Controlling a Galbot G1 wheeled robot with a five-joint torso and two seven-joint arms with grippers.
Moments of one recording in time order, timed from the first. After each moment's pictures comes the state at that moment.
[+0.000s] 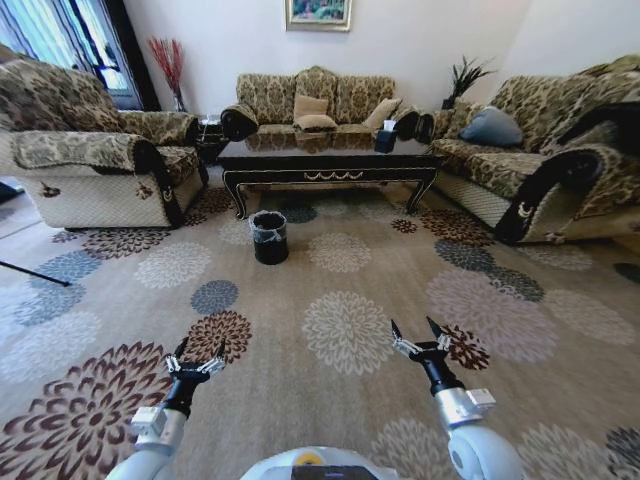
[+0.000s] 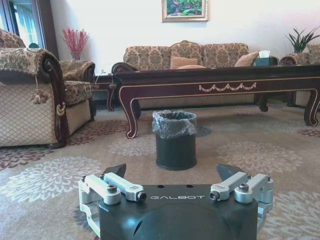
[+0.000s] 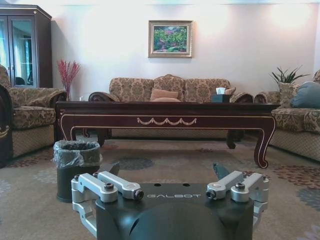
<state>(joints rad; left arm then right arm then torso) 1.87 -1.17 -0.65 -2.17 -0.34 -0.09 -0.11 -1.75 1.22 0.65 2.12 0.34 0.17 0.00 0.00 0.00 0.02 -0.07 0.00</state>
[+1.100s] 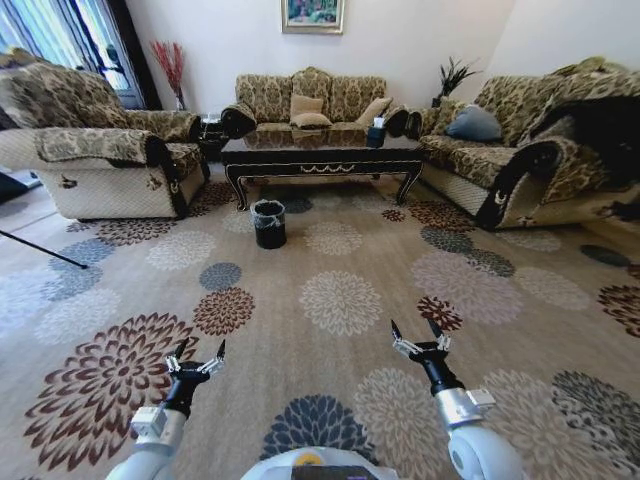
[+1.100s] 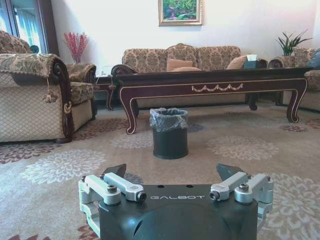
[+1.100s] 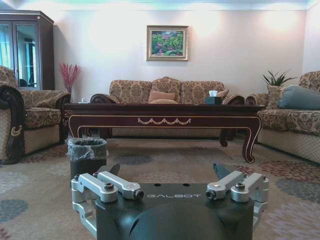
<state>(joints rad) 1.87 -1.17 -0.65 -2.17 -0.34 -0.09 -0.11 -1.75 1.22 0.65 2.12 0.34 0.17 0.00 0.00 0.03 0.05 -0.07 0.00</state>
